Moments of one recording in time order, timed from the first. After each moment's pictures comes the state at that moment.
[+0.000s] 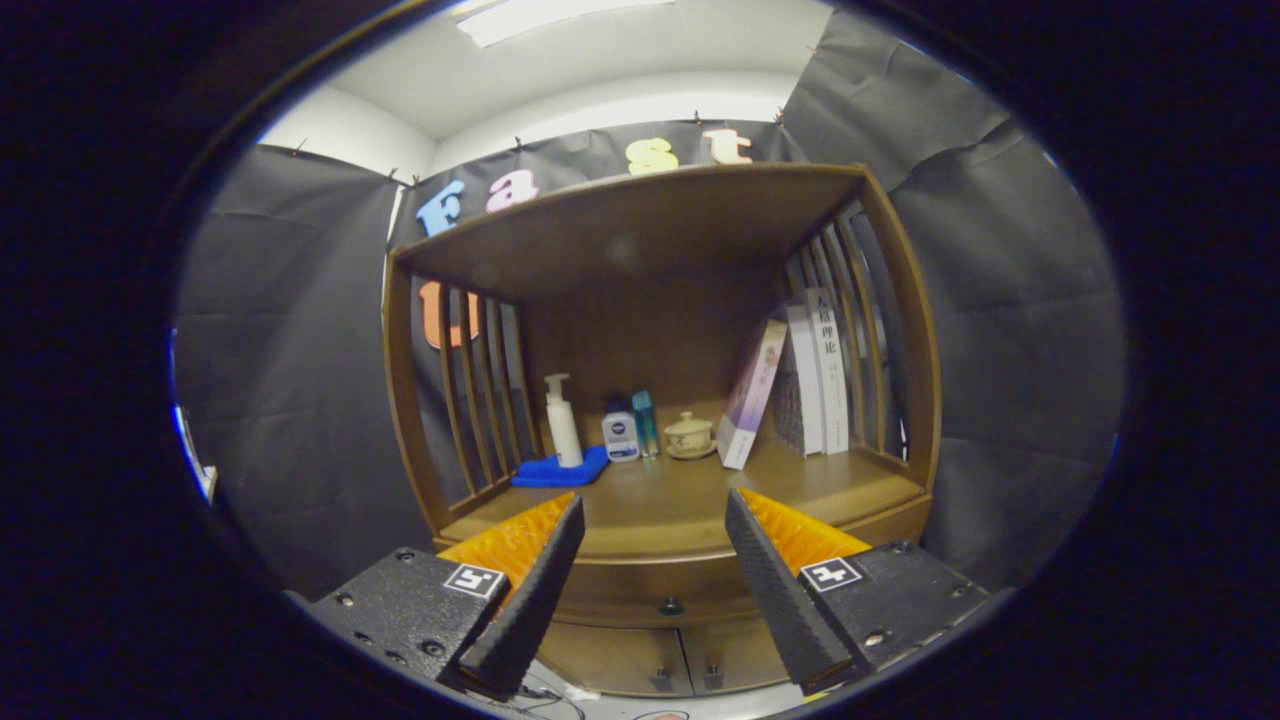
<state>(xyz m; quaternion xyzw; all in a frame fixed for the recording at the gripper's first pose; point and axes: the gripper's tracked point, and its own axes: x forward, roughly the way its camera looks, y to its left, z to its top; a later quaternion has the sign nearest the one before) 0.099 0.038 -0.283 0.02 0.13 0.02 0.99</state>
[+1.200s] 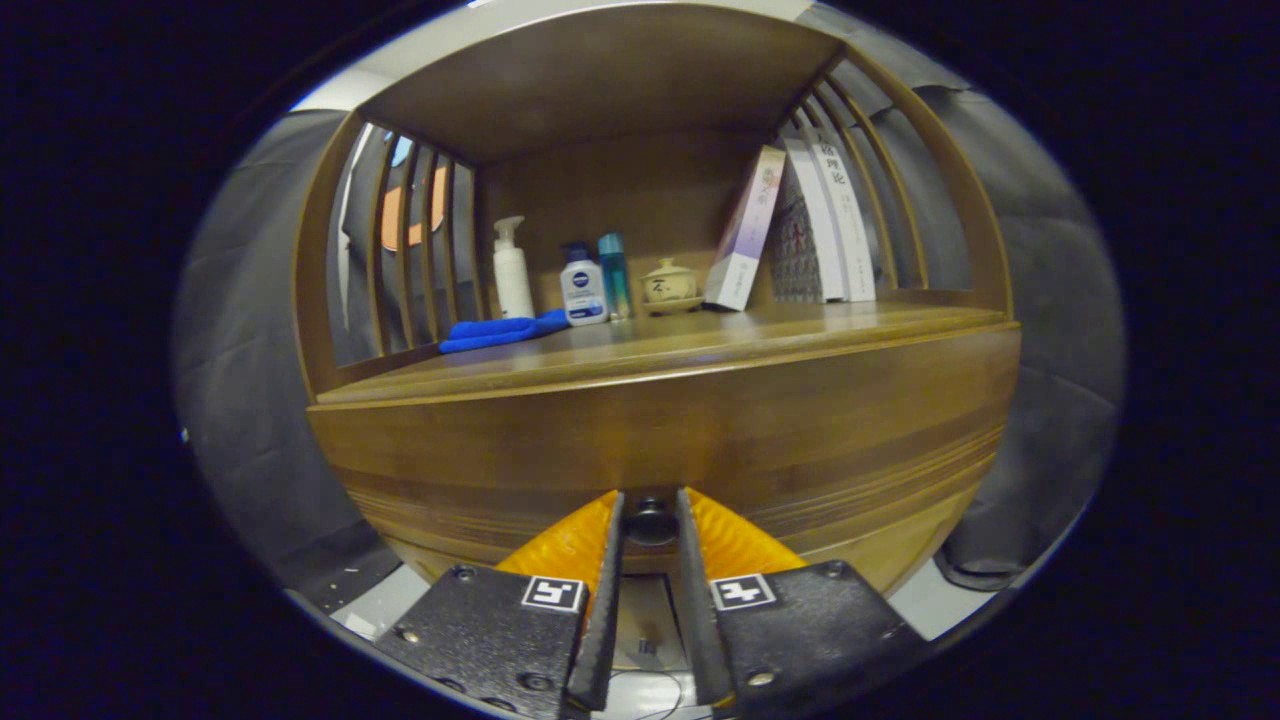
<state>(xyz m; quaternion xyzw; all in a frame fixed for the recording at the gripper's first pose) 0.152 0.016 -0.466 0.01 0.23 -0.03 0.97</state>
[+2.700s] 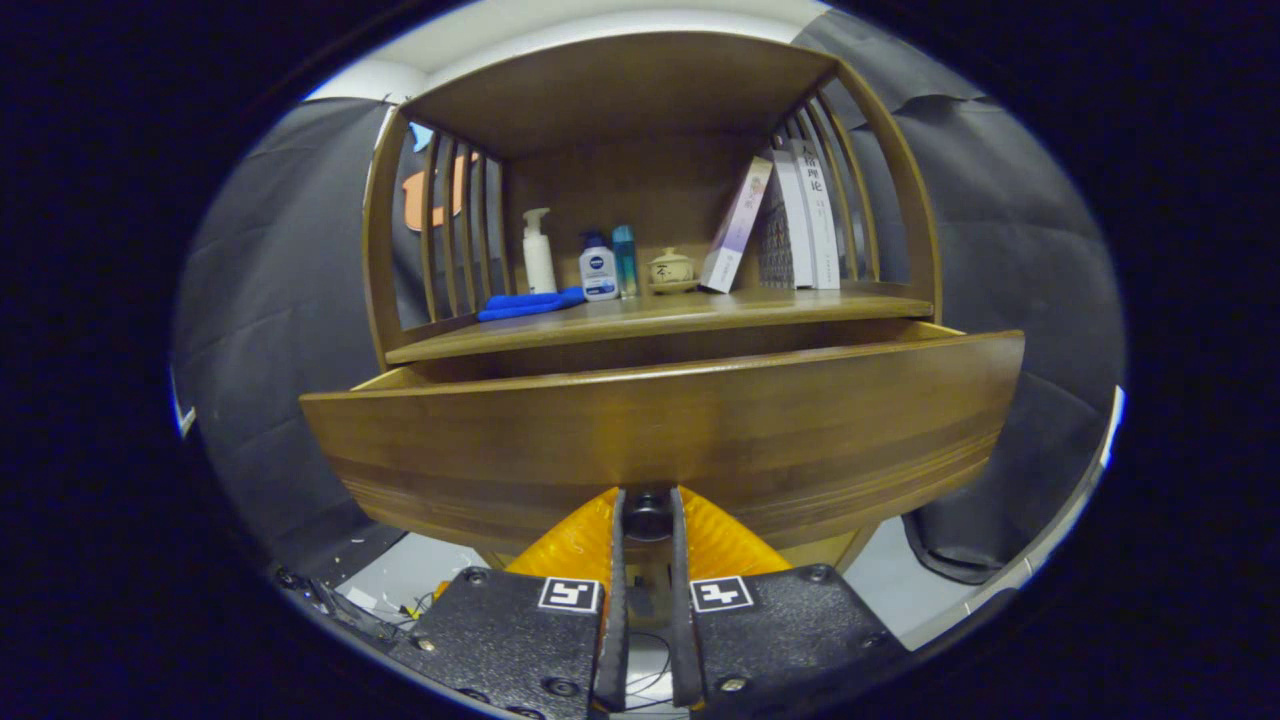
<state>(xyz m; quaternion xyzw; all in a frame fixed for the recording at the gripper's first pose) 0.039 0.017 -0.446 0.00 0.26 -0.01 0.97</state>
